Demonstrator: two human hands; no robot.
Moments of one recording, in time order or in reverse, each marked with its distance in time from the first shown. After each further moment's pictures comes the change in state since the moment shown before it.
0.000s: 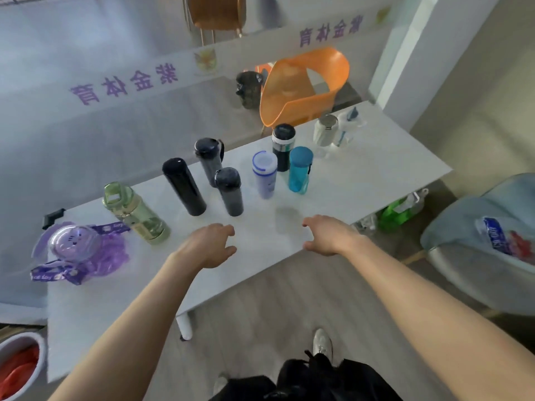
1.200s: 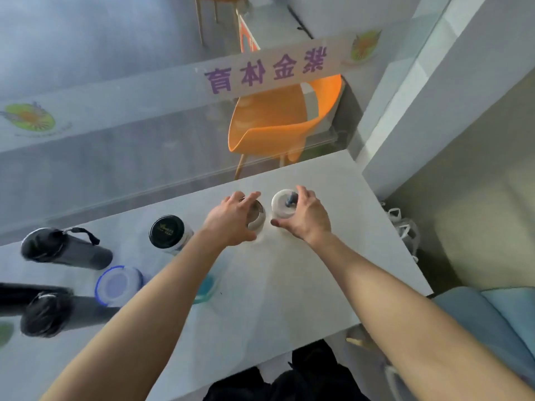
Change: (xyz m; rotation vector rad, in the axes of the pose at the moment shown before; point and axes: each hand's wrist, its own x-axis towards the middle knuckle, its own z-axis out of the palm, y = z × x) left_hand 0.429 0.250 -0.158 -0.172 0.165 -0.078; right_hand 0.340 0.298 -0.169 0.442 0.327 0.072
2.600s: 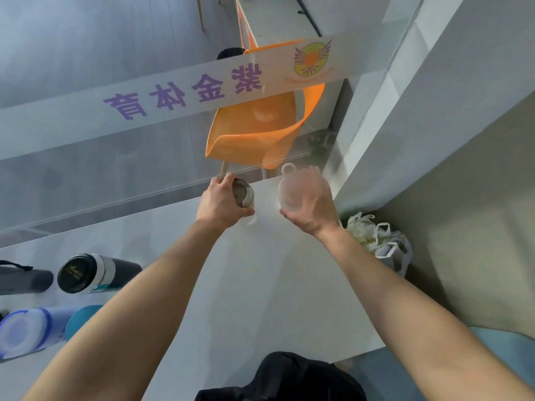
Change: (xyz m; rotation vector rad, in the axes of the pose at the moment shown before) left_hand 0.149 0.113 -0.007 -0.344 0.201 -0.337; right_hand 0.144 0.144 -0.073 0.019 0.134 -0.338
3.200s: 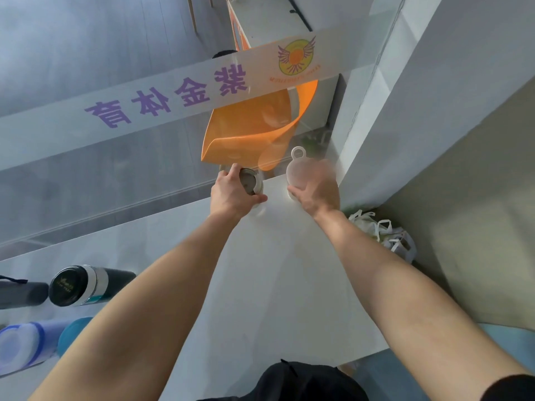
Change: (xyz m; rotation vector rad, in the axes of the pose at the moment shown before) left_hand 0.023 0.042 0.019 -0.078 0.081 -0.022; right_hand 0.036 0.020 -0.006 0.008 0.136 0.190
